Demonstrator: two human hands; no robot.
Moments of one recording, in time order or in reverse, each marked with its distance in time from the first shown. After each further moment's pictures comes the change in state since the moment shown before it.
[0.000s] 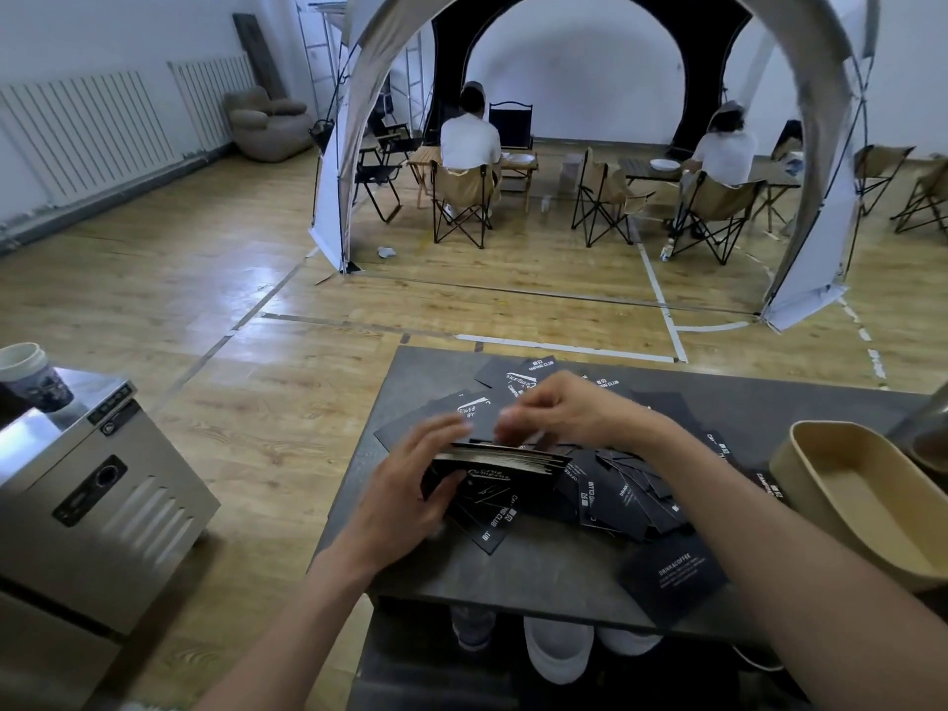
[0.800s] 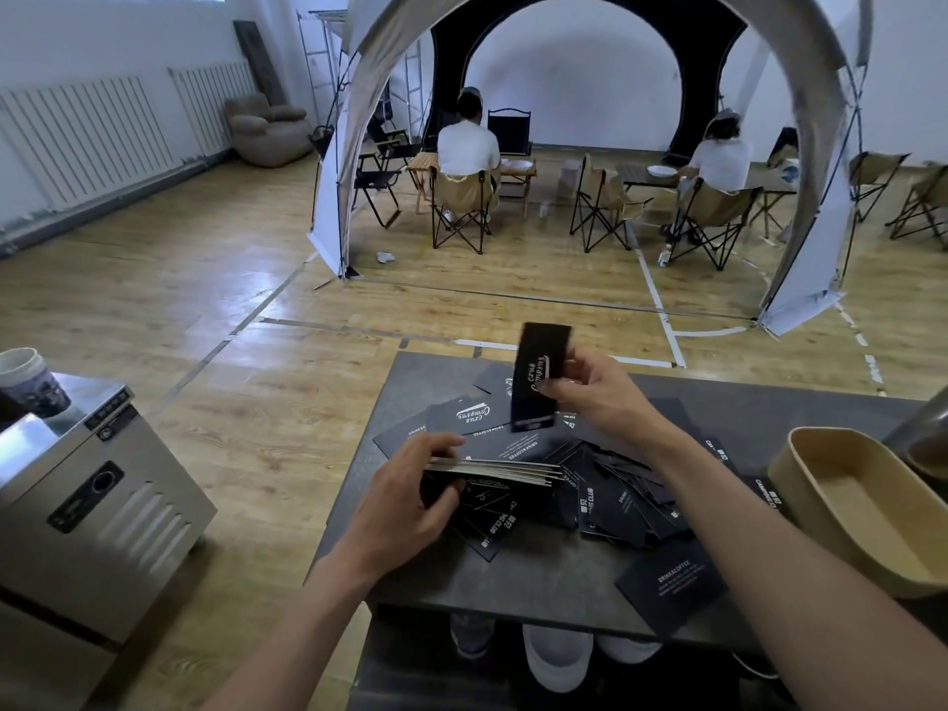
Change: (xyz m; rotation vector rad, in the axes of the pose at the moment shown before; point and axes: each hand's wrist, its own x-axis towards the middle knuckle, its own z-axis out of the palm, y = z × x) left_hand -0.003 -0.001 -0.001 0.008 -0.008 -0.077; right_hand 0.006 0.030 -0.011 0.412 0.423 -0.026
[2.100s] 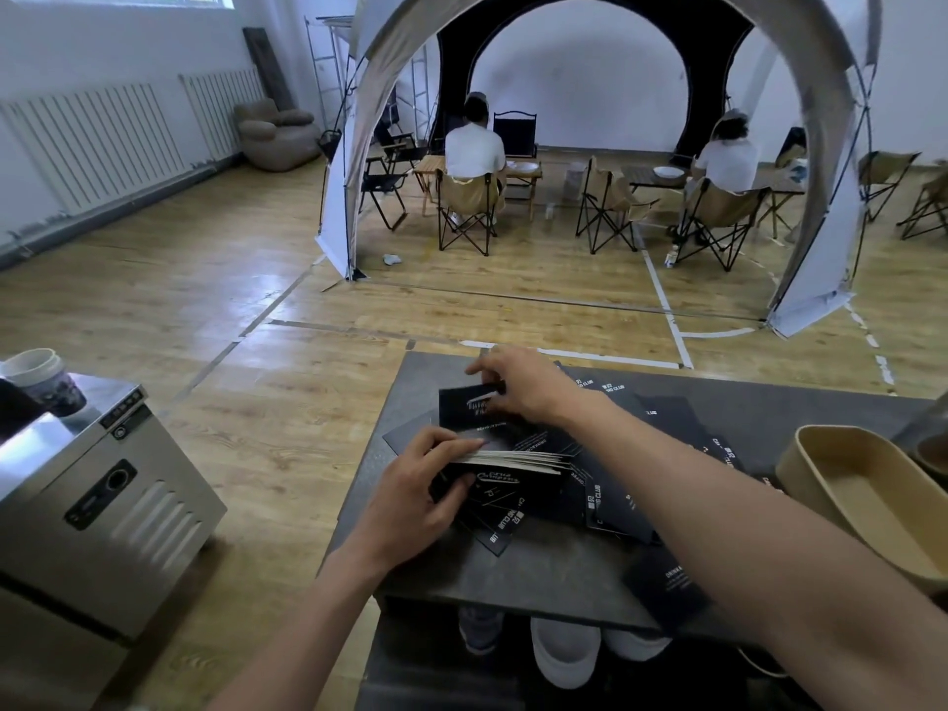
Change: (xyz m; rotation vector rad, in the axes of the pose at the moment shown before) left_hand 0.002 -0.001 0.000 0.010 -0.013 0.044; right_hand 0.064 -0.011 0.064 -0.972 -0.226 -0.287
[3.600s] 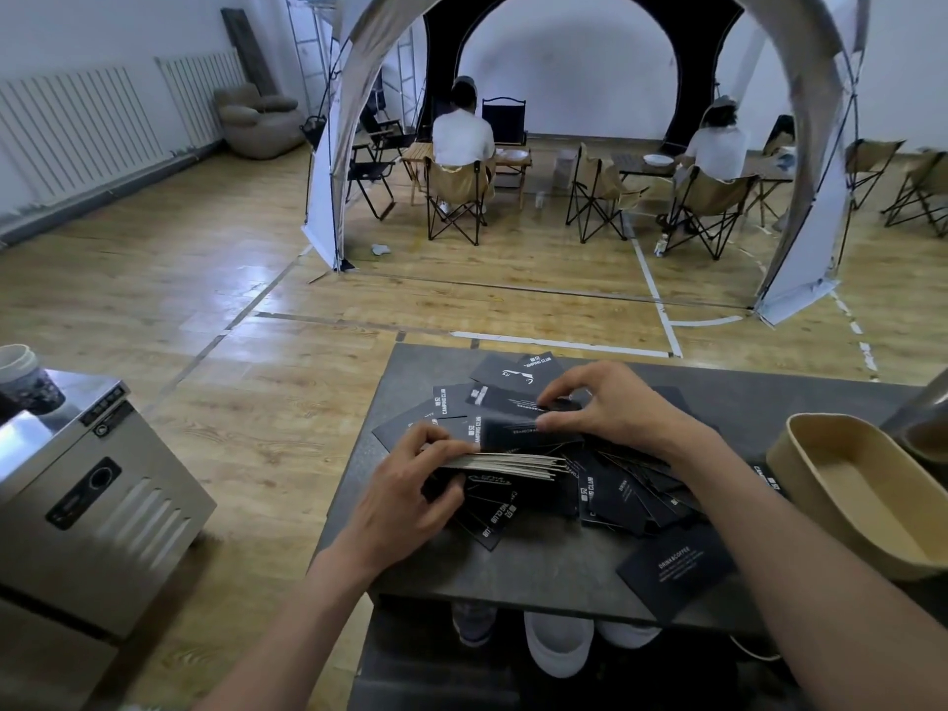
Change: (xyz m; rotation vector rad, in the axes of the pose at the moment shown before) left_hand -0.002 0.003 -0.001 -0.003 -0.020 0.026; right_hand -0.099 0.044 -0.030 0.353 0.034 0.158
